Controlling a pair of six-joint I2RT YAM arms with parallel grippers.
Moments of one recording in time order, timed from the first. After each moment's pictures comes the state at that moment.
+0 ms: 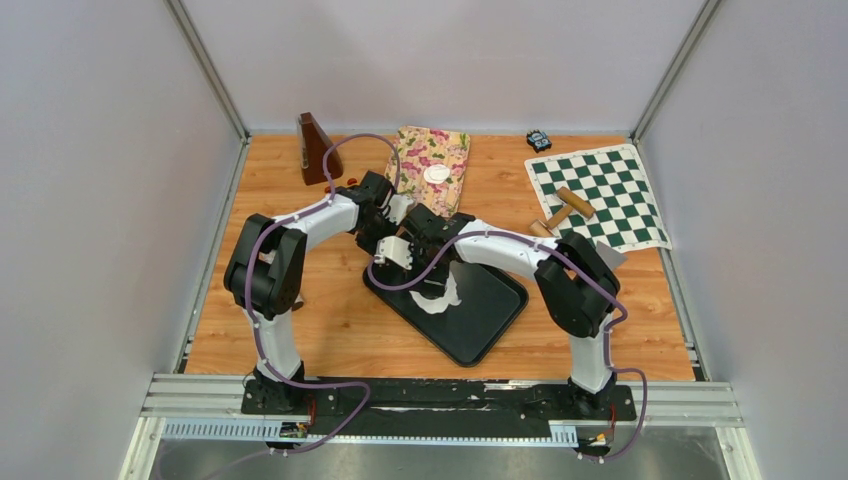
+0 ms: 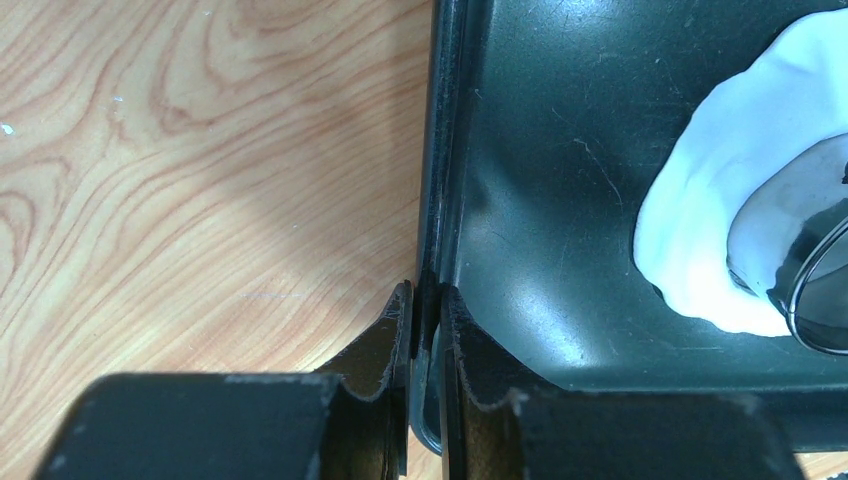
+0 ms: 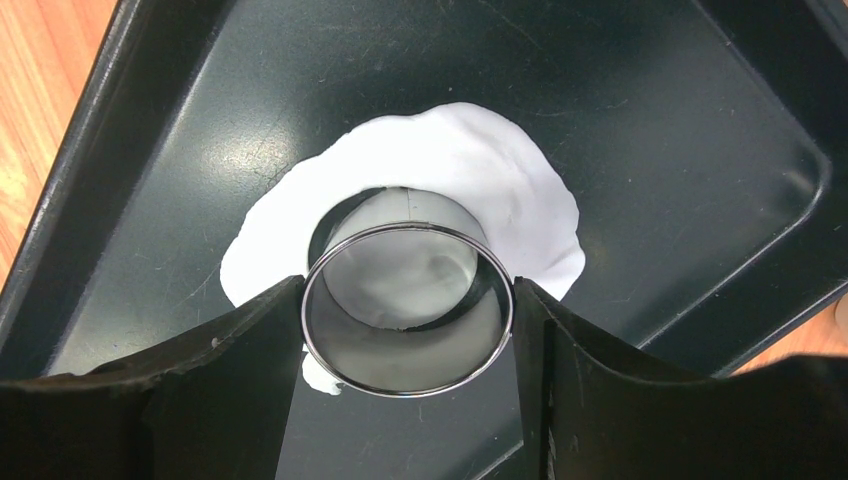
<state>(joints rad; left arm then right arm) -0.43 1.88 1.27 -0.64 0.15 0.17 0.85 1.96 1.42 -0.69 -0.16 -0.63</state>
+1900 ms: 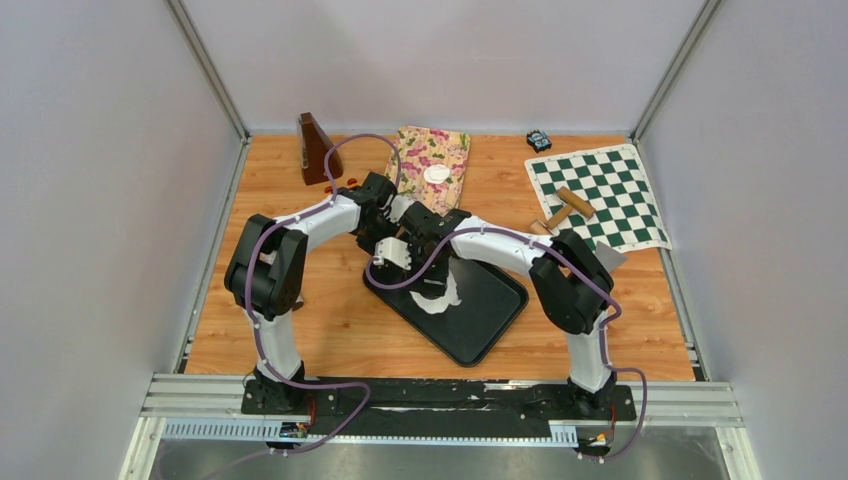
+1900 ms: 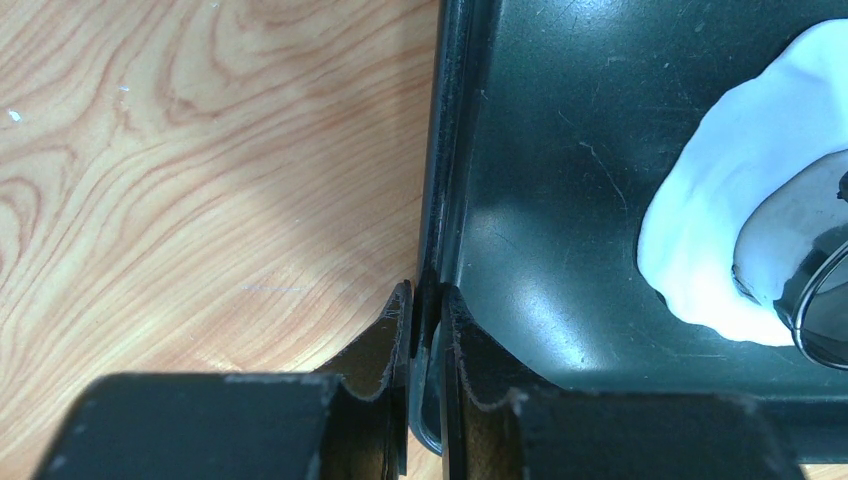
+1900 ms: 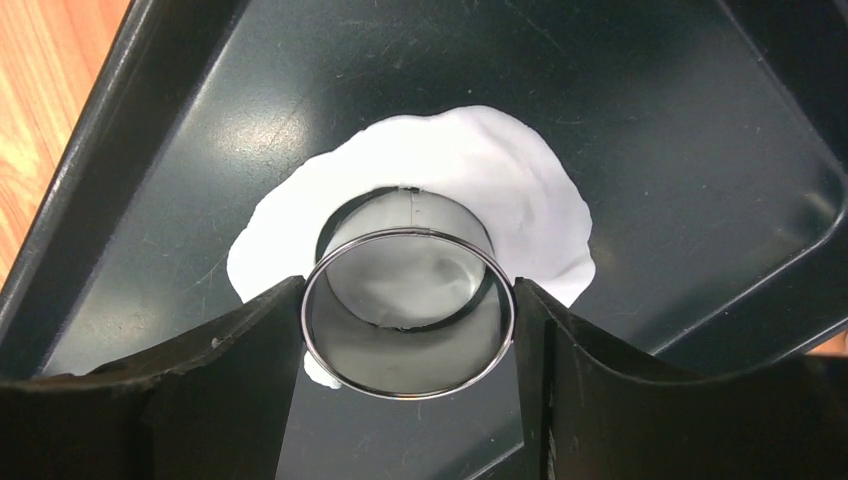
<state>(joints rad) -0.44 1.88 1.27 -0.64 0.11 0.15 0.86 2.00 1.47 -0.75 -0.21 -0.68</state>
